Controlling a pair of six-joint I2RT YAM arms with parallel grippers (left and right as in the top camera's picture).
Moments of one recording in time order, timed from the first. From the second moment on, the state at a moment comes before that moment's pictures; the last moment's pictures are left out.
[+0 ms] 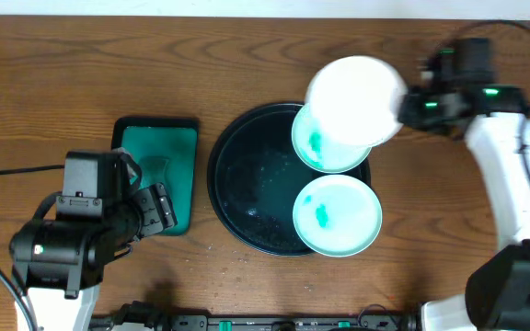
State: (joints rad) left arm -0.09 0.97 1.19 -1.37 0.05 -0.41; right arm -0.10 1.66 1.44 -0.90 -0.28 0.31
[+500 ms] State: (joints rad) left arm -0.09 1.09 1.19 -1.34 0.05 -0.41; right arm -0.70 1.78 1.27 -0.82 -0.31 0.39
